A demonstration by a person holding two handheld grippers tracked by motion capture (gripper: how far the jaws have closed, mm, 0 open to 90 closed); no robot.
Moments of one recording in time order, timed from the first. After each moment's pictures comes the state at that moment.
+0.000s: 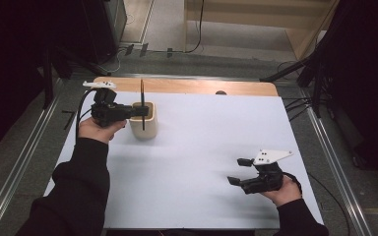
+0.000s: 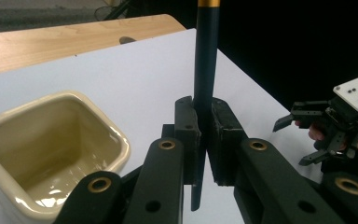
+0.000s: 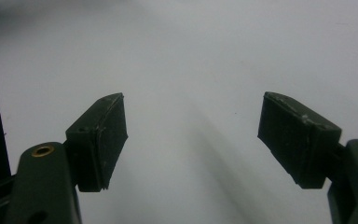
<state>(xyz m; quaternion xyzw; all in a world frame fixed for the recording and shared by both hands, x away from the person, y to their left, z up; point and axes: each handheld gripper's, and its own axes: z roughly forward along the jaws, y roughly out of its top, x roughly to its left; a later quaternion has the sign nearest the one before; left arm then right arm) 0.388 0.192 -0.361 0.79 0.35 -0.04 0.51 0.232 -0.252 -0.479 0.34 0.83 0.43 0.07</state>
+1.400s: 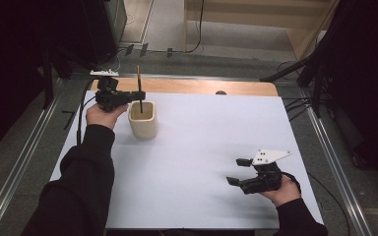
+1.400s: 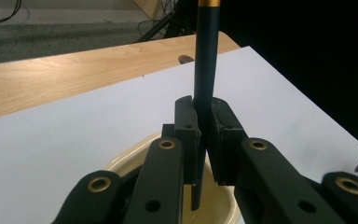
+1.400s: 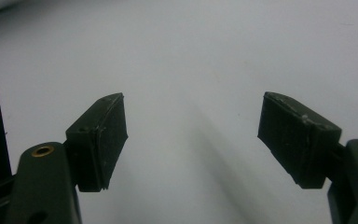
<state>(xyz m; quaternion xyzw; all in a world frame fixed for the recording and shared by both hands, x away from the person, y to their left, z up) 0.448 0.198 -0.390 0.77 0.40 0.02 0.50 0.233 -0.249 -0.479 0.34 0.83 0.43 0.07</state>
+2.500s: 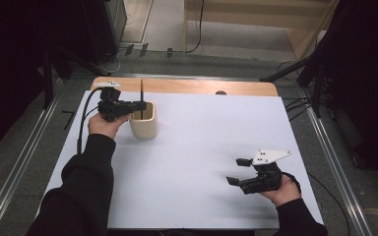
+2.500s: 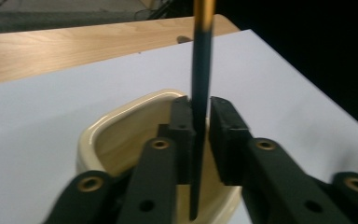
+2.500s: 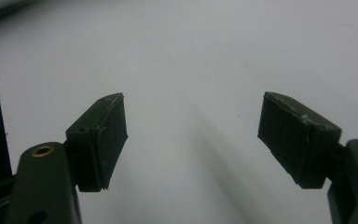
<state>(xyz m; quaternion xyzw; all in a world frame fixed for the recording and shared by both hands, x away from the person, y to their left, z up) 0.436 0.201 -0.411 0.77 0.40 0.00 0.50 0.233 -0.249 -0.479 0.34 0.83 0.43 0.07</state>
